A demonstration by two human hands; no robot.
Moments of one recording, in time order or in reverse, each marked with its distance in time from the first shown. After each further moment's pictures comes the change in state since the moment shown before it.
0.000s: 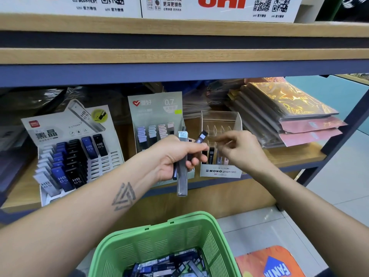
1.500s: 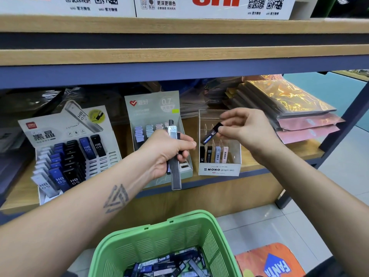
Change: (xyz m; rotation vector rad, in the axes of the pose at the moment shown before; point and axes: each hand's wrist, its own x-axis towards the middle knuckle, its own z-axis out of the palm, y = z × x) left_hand 0.002 0.000 -0.004 0.022 0.217 0.157; right_hand 0.008 -0.022 -0.032 0.476 0.021 0.045
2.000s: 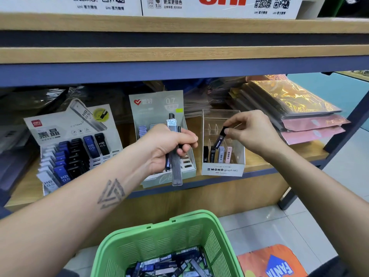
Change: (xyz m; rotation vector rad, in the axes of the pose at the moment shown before) left_hand -0.006 0.014 -0.010 -0.024 -0.088 0.002; right_hand 0.012 0.006 -0.002 -0.487 0.031 -0.088
